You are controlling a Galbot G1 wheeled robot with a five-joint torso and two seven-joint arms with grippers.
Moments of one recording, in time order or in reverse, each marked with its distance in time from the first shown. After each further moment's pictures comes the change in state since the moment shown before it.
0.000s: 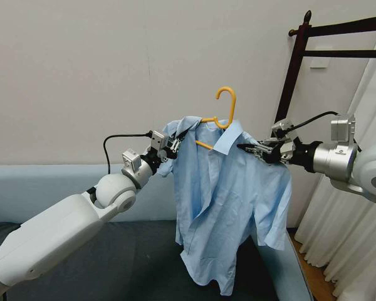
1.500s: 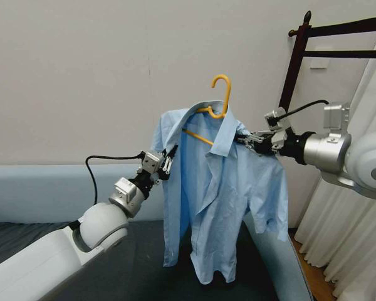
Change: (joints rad) left arm 0.227 0.058 -0.128 -0.318 0.187 0.213 -0.235; right arm 0.162 0.114 -0.069 0.021 0.205 -0.074 0.271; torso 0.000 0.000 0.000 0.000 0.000
